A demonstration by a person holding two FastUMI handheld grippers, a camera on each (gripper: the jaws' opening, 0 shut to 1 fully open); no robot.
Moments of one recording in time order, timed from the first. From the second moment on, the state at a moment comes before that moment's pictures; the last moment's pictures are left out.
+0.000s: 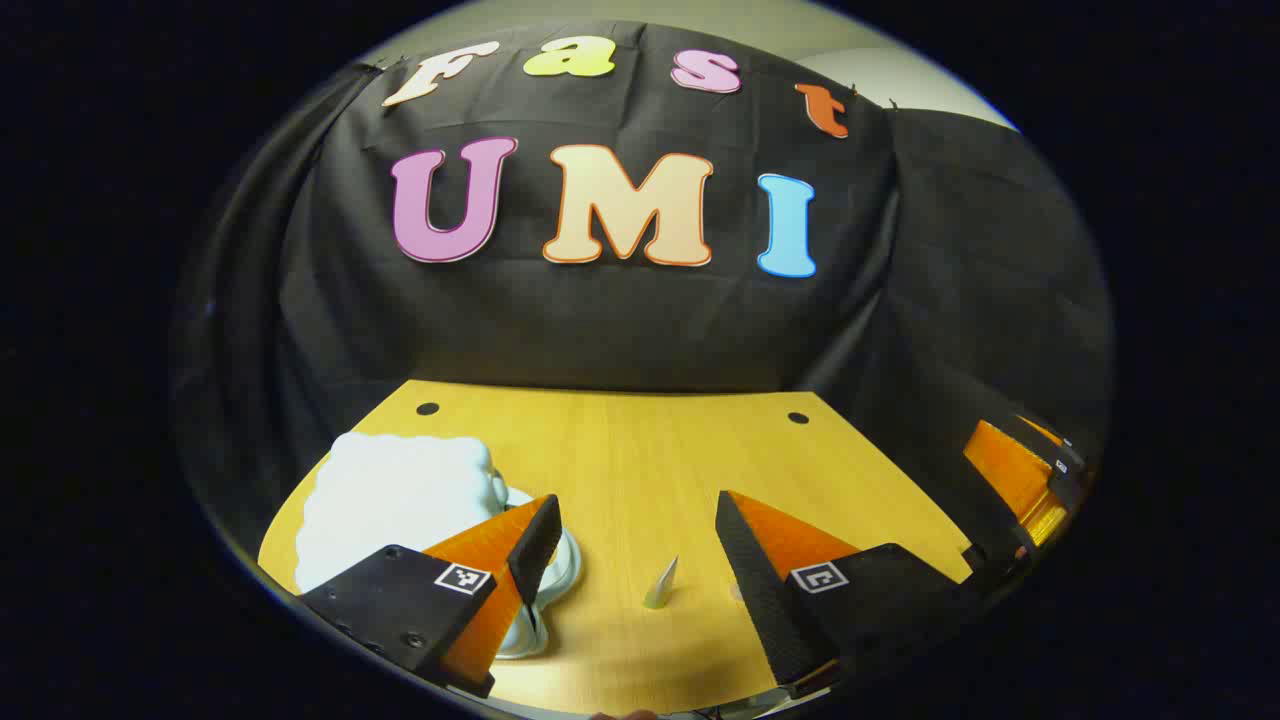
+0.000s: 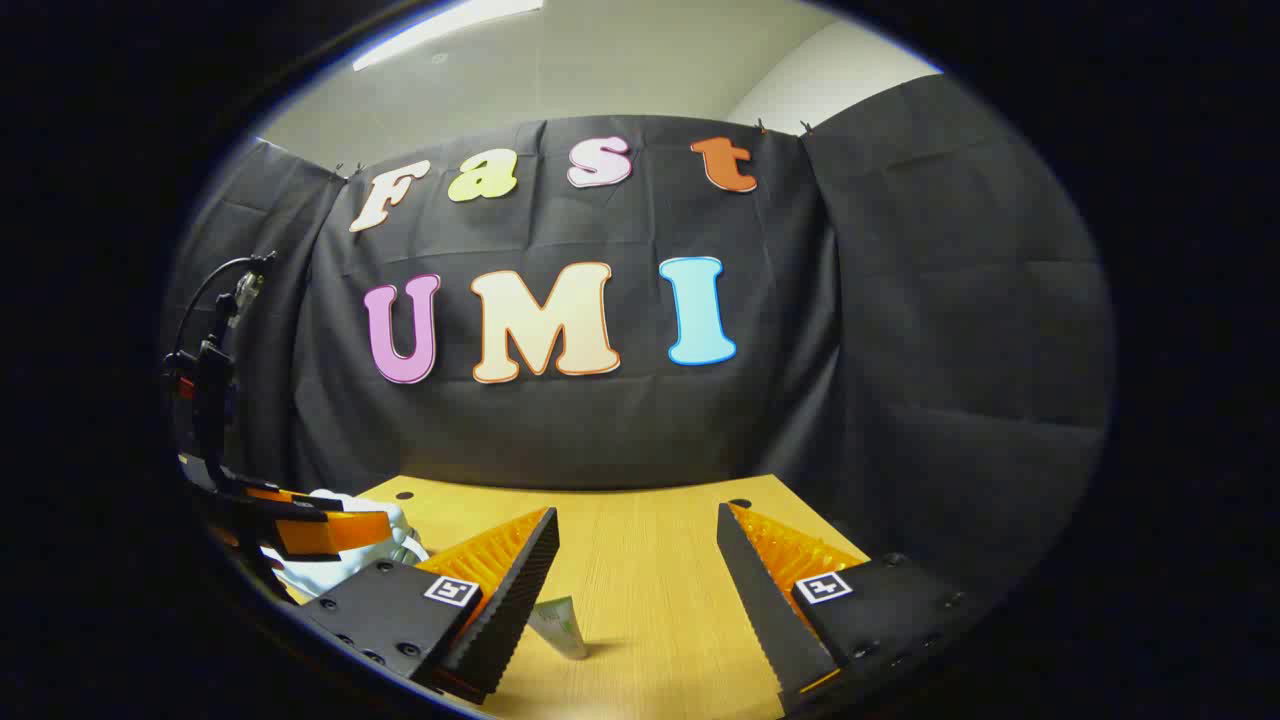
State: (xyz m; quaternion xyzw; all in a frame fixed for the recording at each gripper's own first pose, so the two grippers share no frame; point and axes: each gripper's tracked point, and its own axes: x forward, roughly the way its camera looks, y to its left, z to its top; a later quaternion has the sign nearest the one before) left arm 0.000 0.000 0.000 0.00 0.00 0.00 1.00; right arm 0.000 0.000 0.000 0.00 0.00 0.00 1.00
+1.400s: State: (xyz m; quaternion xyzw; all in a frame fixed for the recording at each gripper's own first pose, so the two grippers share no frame) left arm 0.110 0.059 -0.068 -0.15 0.35 0.05 0.92; right arm -0.023 -0.041 -0.041 0.00 0.05 -0.02 1.00
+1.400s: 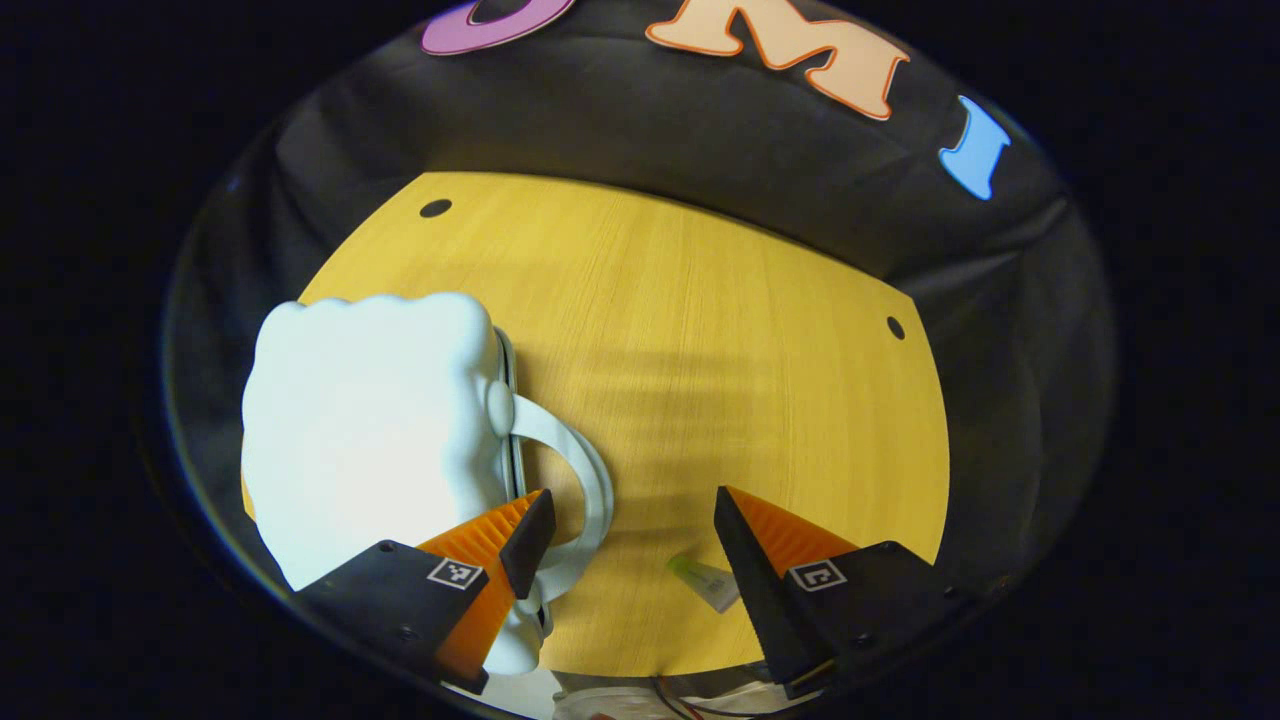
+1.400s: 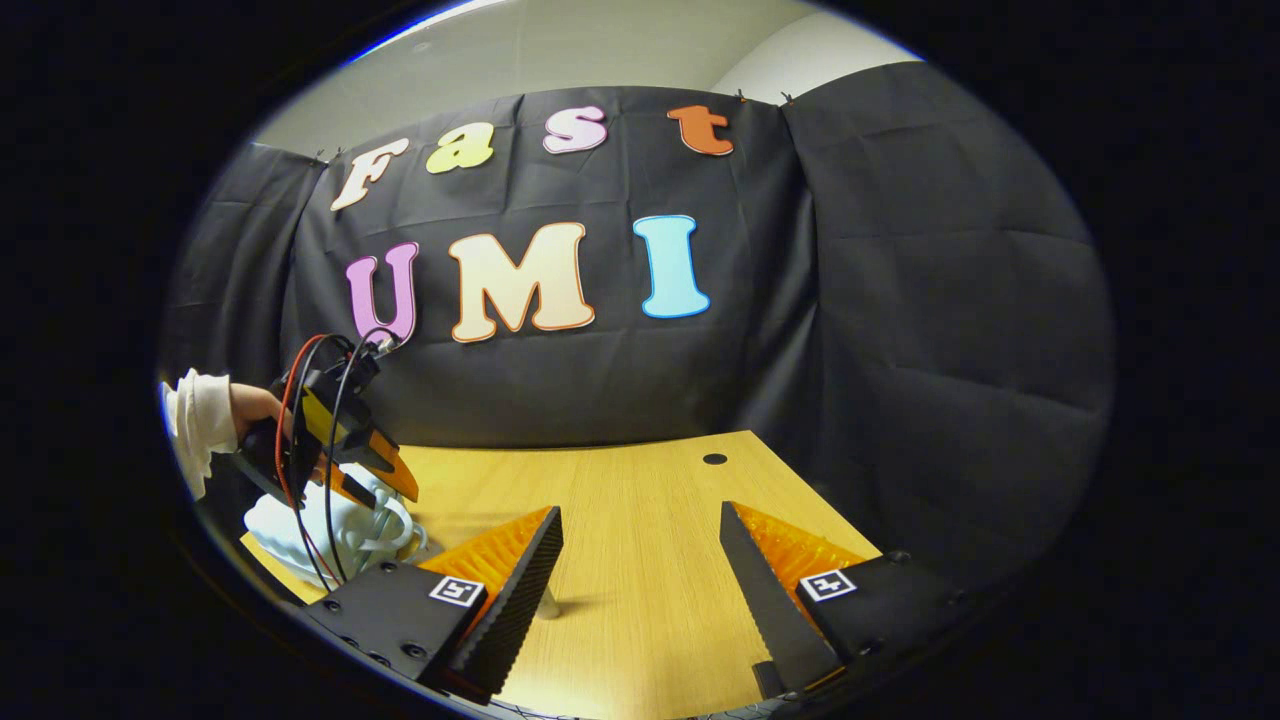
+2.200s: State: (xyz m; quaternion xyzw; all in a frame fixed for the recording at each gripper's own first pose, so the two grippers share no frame) left arm 0.143 0.090 -0.122 -0.14 0.47 0.10 0.87; right arm -0.012 -0.056 -0.054 0.01 0.07 -0.02 1.00
